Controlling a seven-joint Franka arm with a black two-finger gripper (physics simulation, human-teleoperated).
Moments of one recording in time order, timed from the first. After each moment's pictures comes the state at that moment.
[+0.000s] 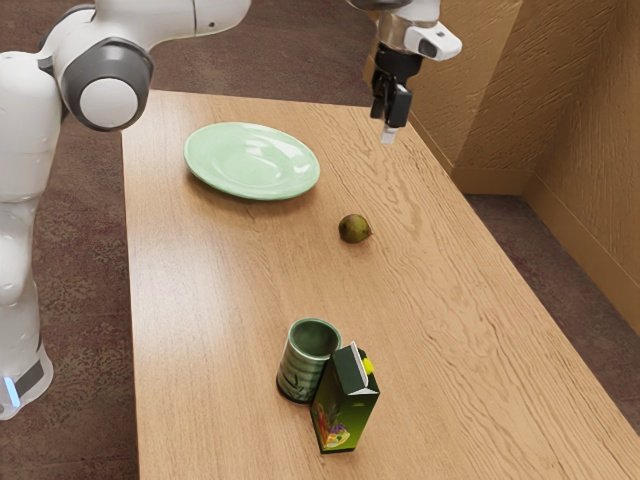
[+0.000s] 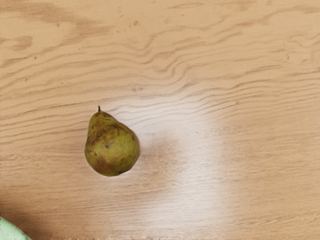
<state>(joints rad) 0.03 0.23 0.08 -1.13 -0.05 1.41 0.24</state>
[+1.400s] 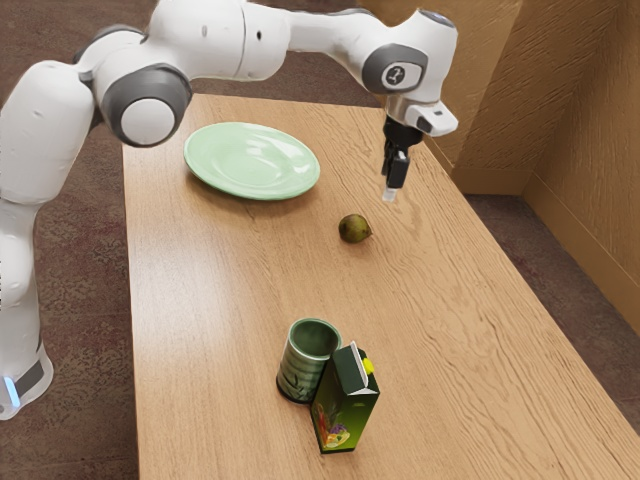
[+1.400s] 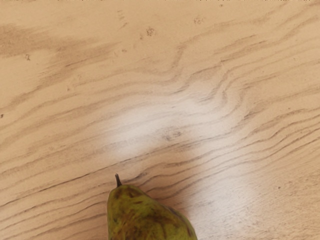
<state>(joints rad) 0.11 0.40 0.04 -1.26 -0.05 1.69 0.47</state>
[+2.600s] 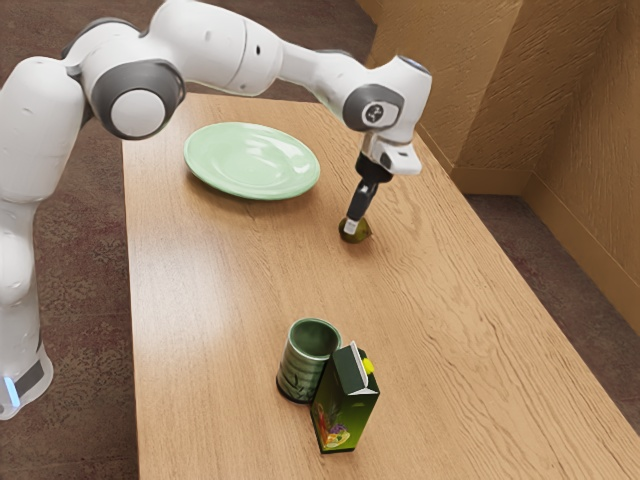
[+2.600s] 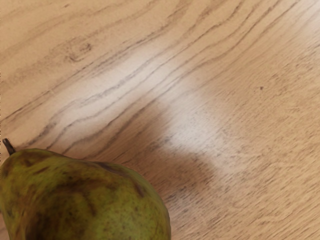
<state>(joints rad) 0.12 0.35 0.04 -1.53 -0.09 1.76 0.78</state>
